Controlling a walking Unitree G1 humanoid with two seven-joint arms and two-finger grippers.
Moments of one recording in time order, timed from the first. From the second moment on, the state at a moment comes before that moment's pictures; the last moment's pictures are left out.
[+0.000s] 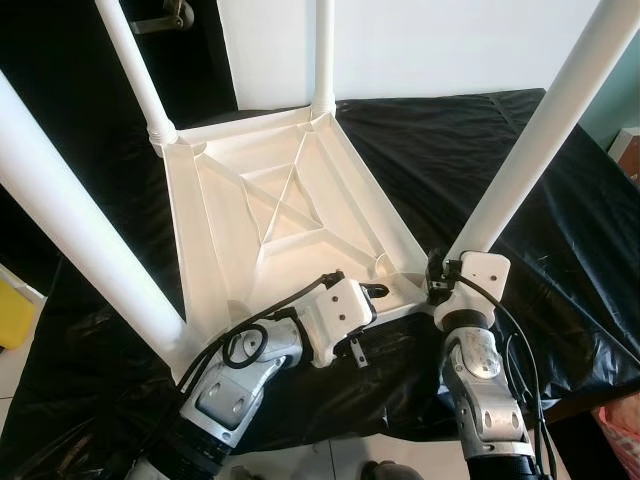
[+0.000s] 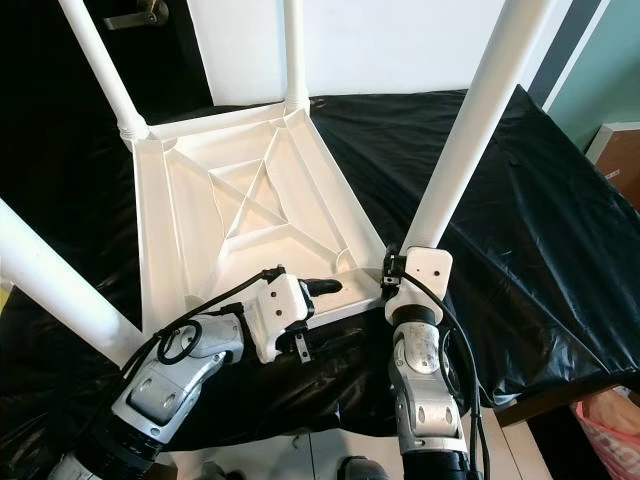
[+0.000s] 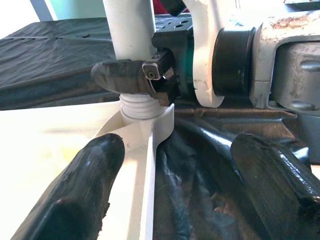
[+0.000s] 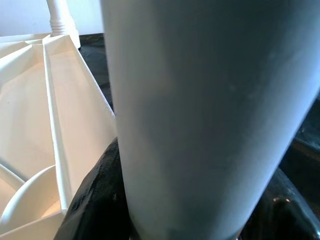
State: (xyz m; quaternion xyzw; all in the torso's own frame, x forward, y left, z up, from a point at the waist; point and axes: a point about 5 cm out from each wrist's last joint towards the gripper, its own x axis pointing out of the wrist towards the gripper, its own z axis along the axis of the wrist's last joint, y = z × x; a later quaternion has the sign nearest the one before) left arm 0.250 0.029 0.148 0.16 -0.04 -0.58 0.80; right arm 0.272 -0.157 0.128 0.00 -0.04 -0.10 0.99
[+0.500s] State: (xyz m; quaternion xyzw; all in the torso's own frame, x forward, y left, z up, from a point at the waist) left arm 0.250 0.031 0.148 0.16 -0.04 -0.58 0.80; right arm 0.266 -0.161 0.124 0.03 -0.04 -0.05 1.00
